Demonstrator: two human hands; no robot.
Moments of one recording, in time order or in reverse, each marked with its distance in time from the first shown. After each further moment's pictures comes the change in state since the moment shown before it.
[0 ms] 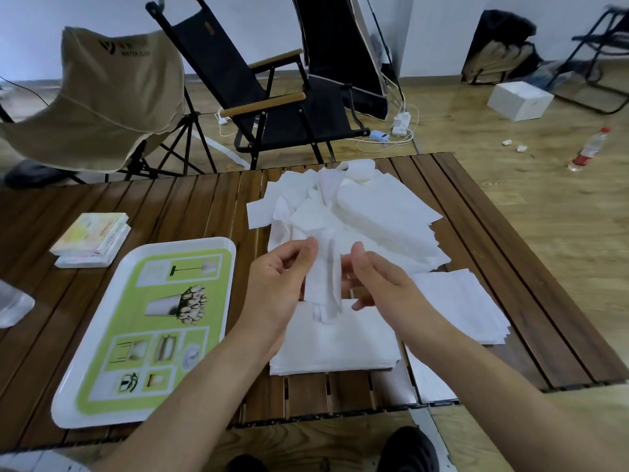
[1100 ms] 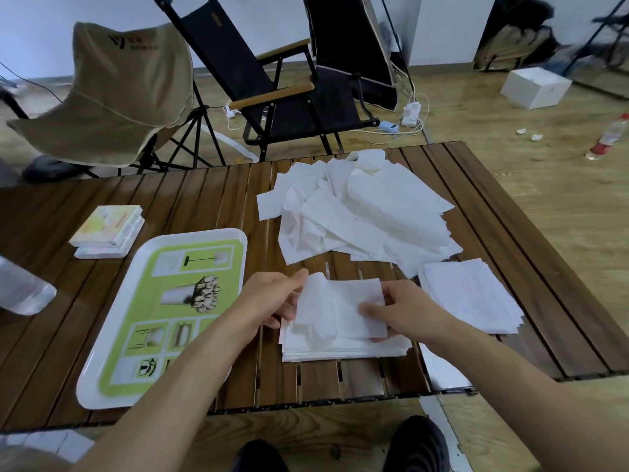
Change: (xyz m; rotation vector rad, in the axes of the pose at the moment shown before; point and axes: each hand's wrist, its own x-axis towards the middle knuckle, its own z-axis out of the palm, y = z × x) left_hand 0.025 -0.033 -0.053 0.534 -0.070 -0.432; right_hand 0.016 0.059 -0.013 -0.160 -0.131 0.264
